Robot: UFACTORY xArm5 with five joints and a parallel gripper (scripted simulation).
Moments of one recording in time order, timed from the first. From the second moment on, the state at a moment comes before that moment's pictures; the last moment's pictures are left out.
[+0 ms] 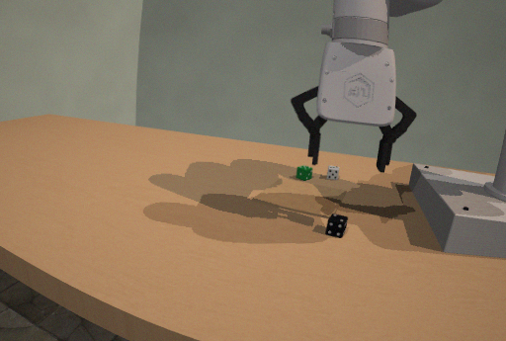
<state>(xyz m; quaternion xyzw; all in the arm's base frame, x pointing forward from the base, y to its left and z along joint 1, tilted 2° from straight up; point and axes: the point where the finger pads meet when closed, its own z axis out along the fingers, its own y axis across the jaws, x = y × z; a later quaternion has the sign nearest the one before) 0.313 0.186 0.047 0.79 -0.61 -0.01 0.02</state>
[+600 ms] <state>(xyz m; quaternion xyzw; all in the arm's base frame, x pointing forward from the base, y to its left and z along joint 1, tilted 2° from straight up) 0.312 0.185 0.039 0.71 -0.71 0.00 0.02</state>
